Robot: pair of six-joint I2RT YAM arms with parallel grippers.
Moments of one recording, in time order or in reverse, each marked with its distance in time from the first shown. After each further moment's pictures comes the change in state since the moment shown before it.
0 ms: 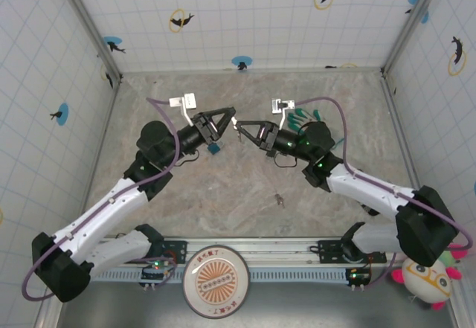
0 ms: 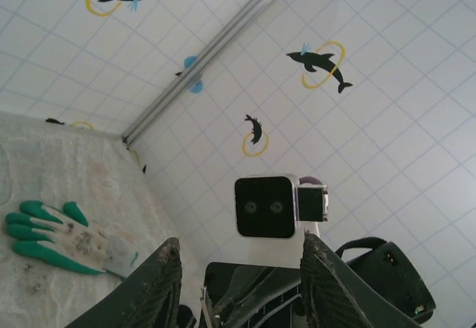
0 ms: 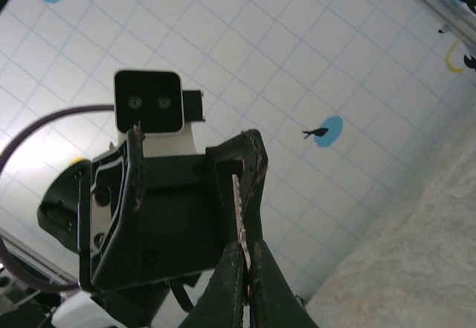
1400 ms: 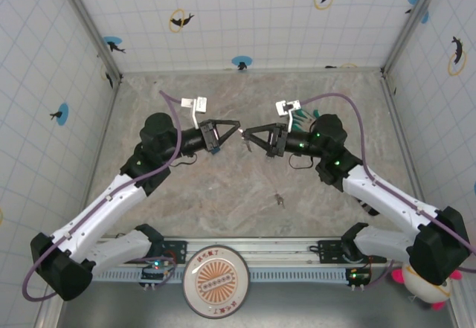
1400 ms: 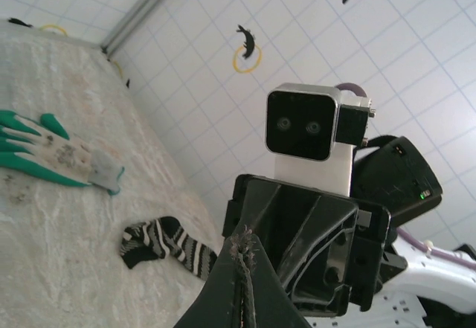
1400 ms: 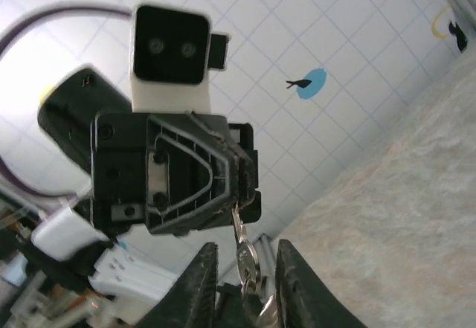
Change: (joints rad) left arm 0.015 0.016 0.069 -0.221 0.189 0.019; right arm -0.080 -0.134 0.044 -0.324 -0.174 -0.176
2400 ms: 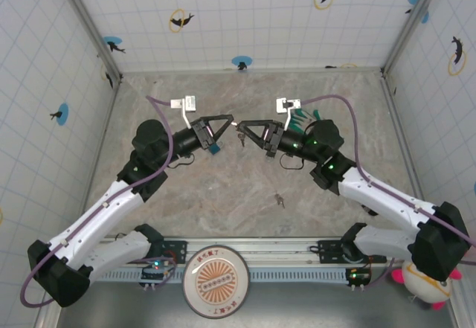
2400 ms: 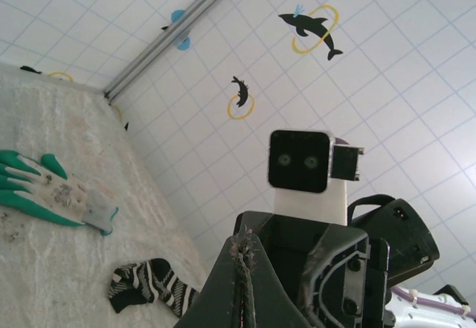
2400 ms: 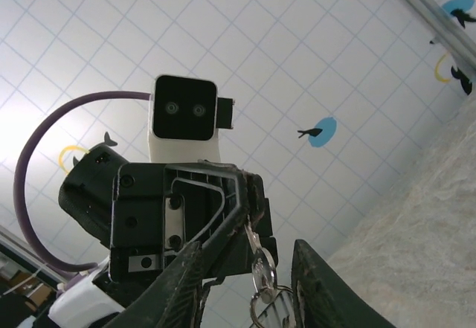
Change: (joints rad) left arm 0.000 -0.055 -0.049 0.113 -0.089 -0.075; right arm 0.100 0.021 -0.003 0.137 0.206 0.100
